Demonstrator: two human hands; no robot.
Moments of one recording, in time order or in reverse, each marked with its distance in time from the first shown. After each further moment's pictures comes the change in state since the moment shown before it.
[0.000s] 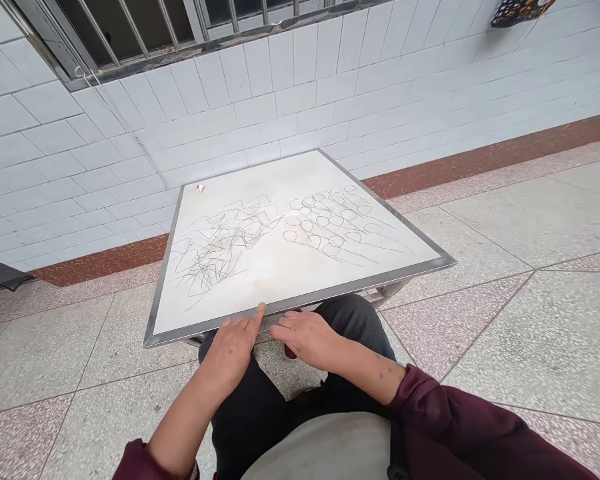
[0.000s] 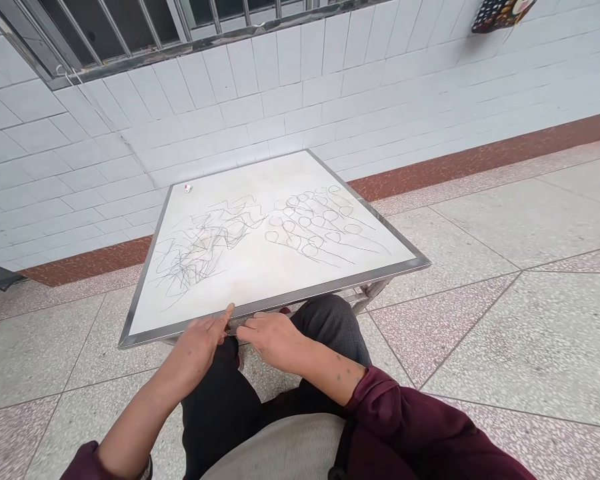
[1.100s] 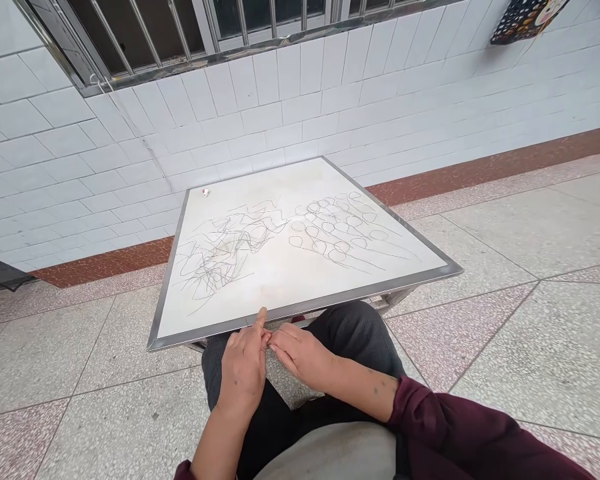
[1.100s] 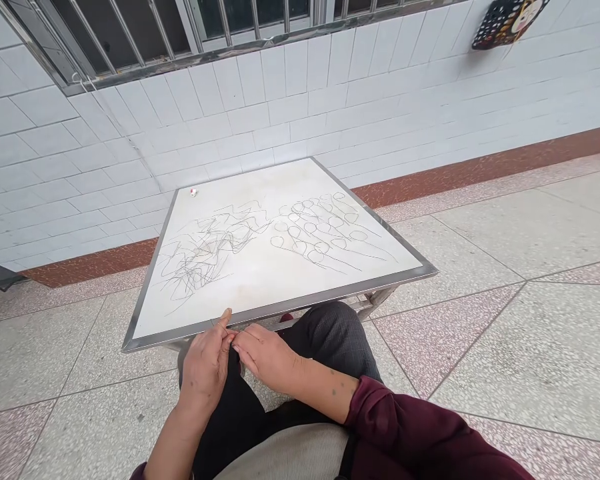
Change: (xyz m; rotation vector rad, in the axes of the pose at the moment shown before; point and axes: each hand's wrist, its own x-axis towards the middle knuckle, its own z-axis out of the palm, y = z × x) left_hand -0.004 0.020 0.033 -0.261 0.559 -0.137; right_hand 0.010 -0.028 0.018 0.317 0.196 0.112
